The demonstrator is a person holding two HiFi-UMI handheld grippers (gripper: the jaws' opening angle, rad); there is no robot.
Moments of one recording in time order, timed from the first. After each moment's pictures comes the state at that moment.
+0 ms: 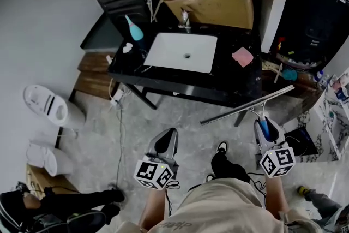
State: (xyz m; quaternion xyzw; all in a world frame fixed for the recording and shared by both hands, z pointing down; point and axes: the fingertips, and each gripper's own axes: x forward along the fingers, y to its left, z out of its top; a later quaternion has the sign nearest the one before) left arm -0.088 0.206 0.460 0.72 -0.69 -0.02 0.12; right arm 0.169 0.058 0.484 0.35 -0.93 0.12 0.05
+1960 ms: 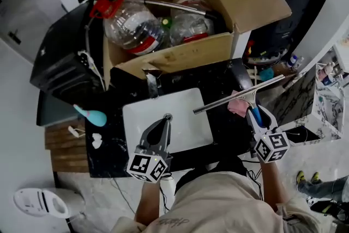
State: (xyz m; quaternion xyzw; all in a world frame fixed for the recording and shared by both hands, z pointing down) left arm -0.272 -0.211 0.434 0.86 -0.50 -0.02 0.11; right arm 0.024 -0.241 0.473 0.55 -0.82 0.13 0.05
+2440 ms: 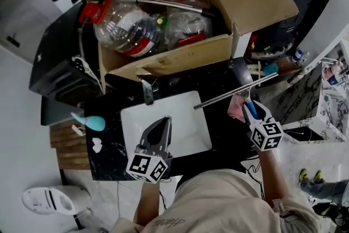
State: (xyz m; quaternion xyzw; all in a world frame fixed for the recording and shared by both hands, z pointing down) left arm -0.245 -0.252 0.434 0.86 -0.49 0.01 0.12; right arm 0.042 -0.311 0.539 0.54 -0.81 0.19 0.09
